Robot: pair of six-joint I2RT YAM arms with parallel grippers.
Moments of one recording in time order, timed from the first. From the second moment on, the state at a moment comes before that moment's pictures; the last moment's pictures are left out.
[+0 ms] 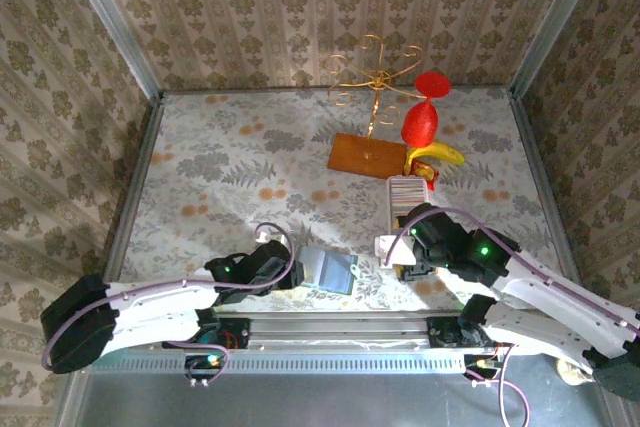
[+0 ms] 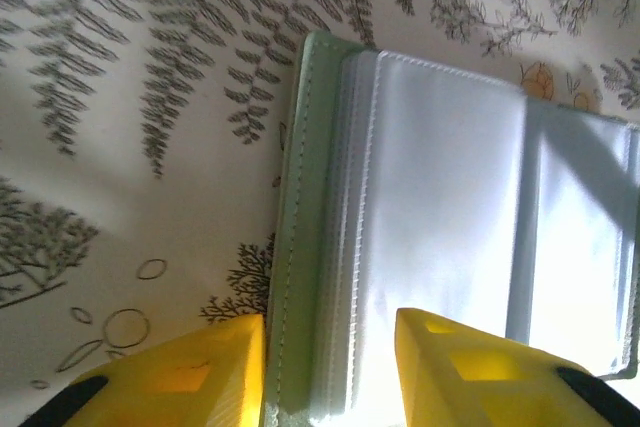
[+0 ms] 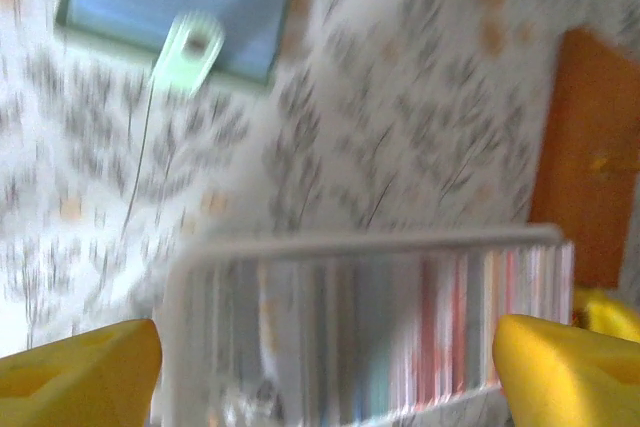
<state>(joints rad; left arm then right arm) -1.09 1.01 0.30 -0.21 -0.08 -0.98 0.82 0.83 0.73 -0.89 0.12 -0.86</state>
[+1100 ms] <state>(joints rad) -1.21 0.90 0.32 -0.20 -0.13 -1.04 0.69 1.18 0.61 -0.60 0.29 -1.13</state>
